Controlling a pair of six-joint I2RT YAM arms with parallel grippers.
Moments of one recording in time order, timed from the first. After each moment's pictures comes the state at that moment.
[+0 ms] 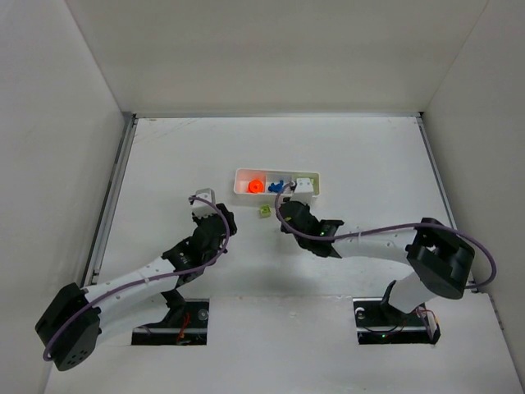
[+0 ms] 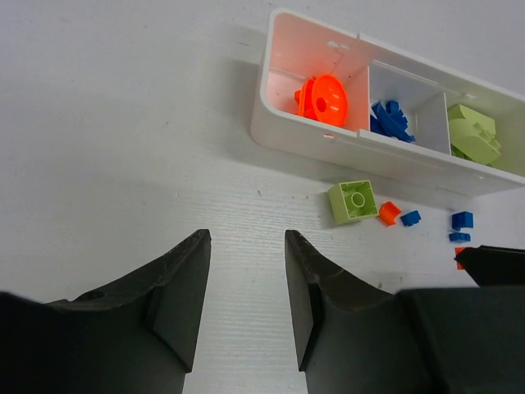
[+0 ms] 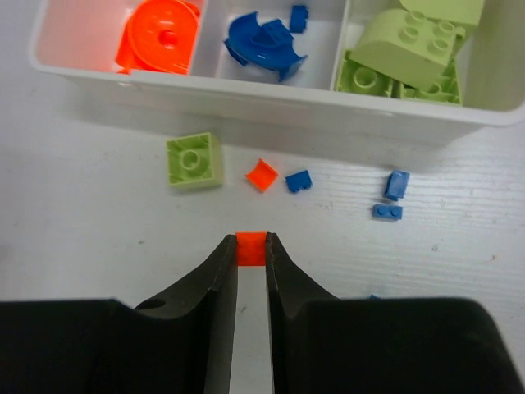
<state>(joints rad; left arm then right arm) -0.82 0.90 0.32 0.14 -0.67 -0.63 1.01 1.53 0.79 0.07 0.64 0.66</state>
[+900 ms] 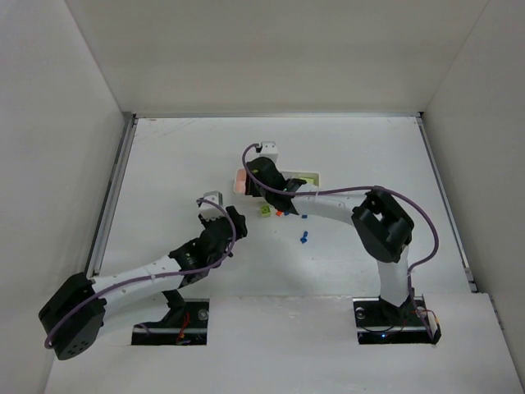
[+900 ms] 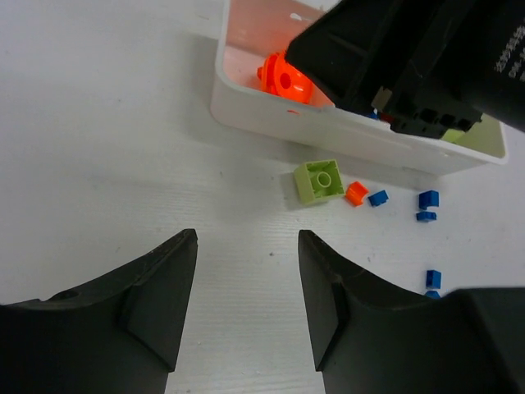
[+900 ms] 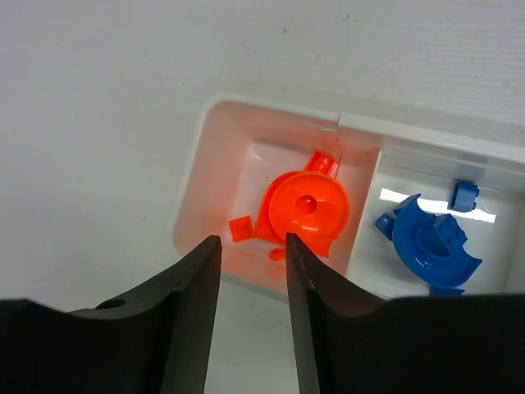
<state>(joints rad) -0.88 0.95 0.32 0.18 -0.65 -0.70 0.87 1.98 1.41 -0.01 0.41 0.58</state>
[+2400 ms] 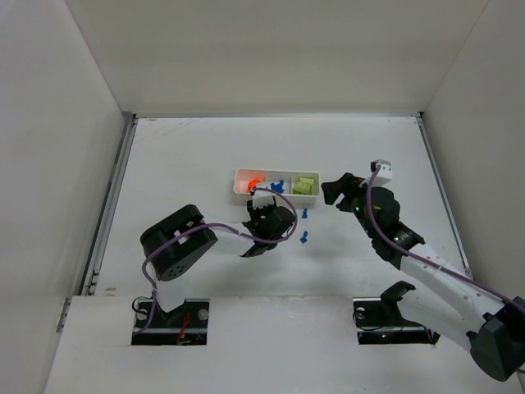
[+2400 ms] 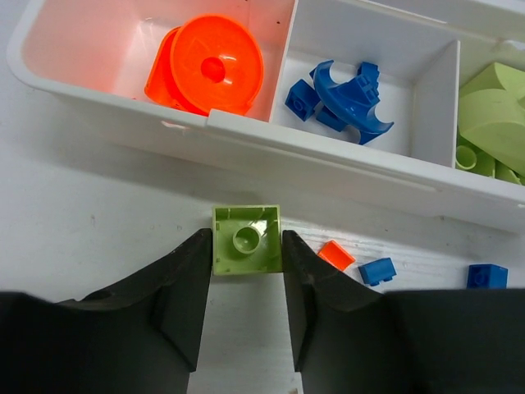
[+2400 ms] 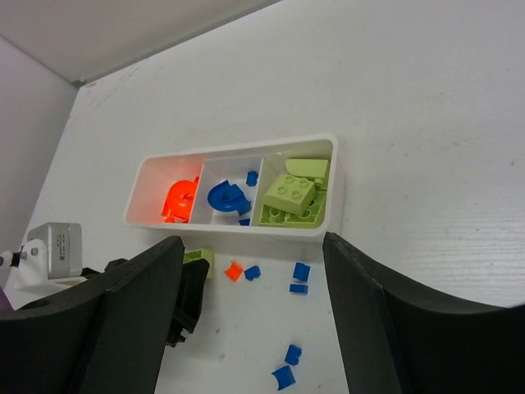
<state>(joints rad) -1.00 1.80 0.79 0.29 -0.92 -0.78 0.55 0.90 0.55 0.14 0.28 0.59</state>
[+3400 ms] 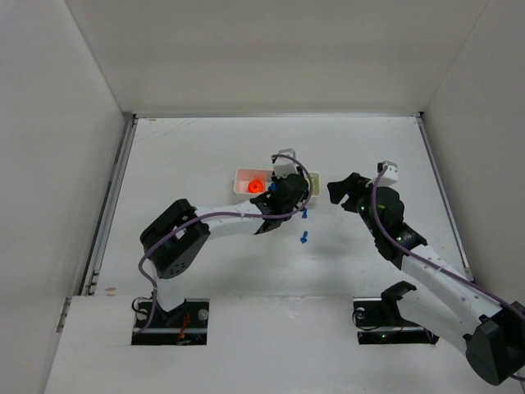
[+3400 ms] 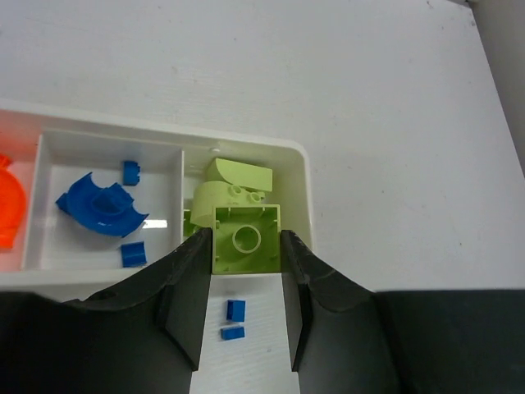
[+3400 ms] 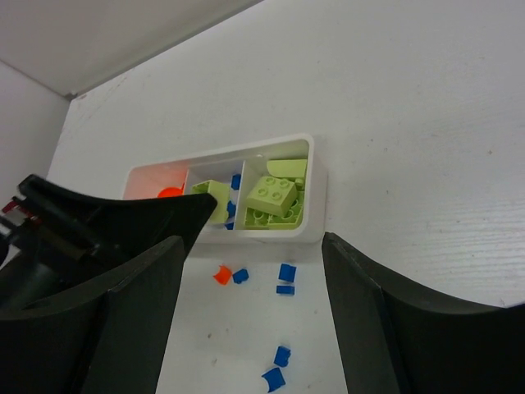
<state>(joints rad) -0.96 1.79 1.10 0.27 -0.61 -0.71 0.47 0.88 0.52 0.14 0.23 0.62</state>
